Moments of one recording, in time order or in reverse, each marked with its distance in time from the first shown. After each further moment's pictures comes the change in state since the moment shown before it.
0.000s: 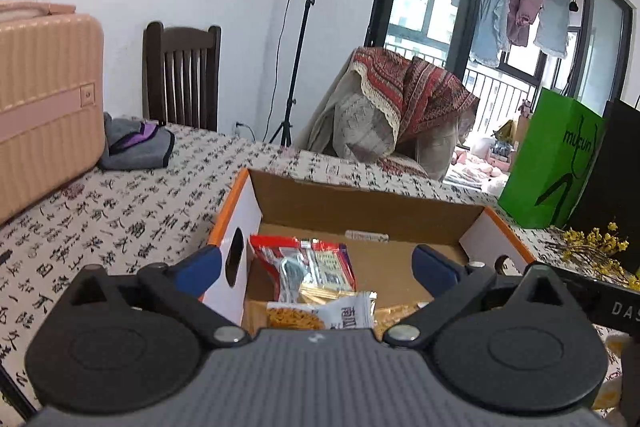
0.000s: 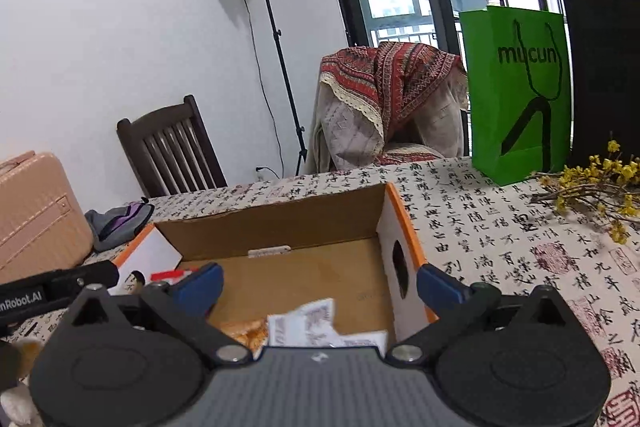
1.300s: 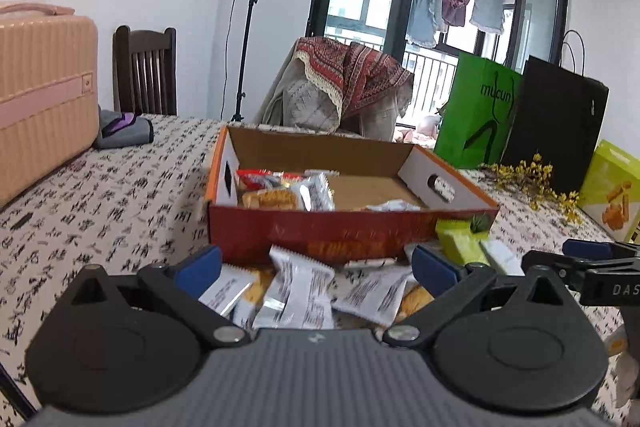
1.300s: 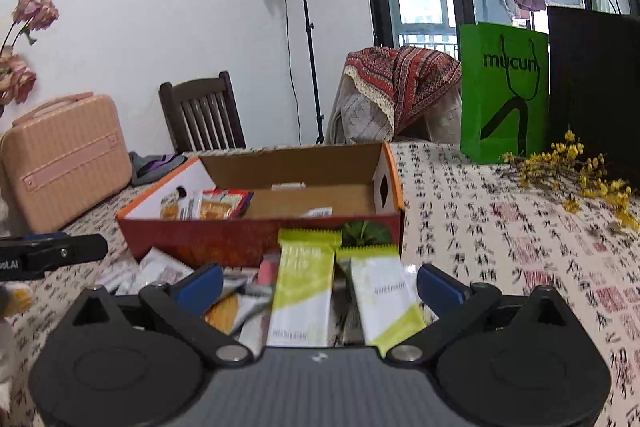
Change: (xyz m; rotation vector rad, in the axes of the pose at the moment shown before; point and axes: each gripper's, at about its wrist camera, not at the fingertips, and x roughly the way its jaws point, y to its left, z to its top) left arm -0.104 0.022 -0.075 0.114 0.011 -0.154; right arm -0.118 -0.004 -0.078 -0.129 0.017 0.036
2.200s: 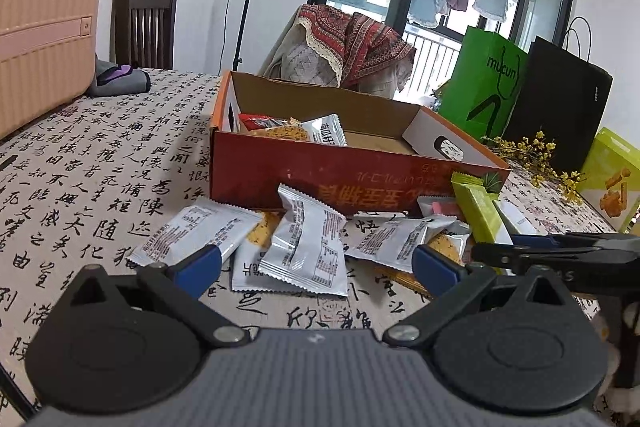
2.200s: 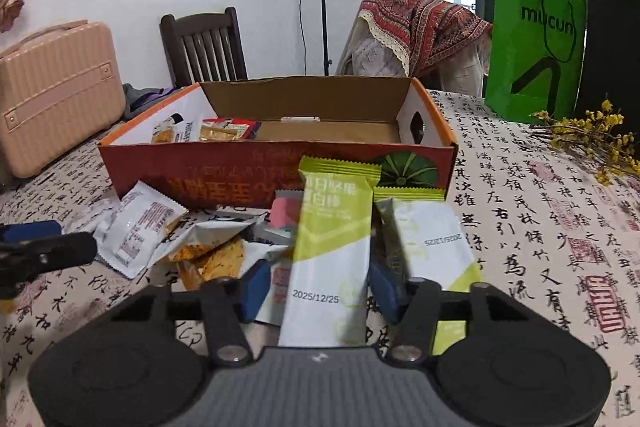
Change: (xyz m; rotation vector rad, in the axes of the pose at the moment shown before) left arm 0.020 0.020 -0.031 -0.054 0.077 -0.042; right arm 0.057 0.024 -0.019 -0.070 0.156 -0.016
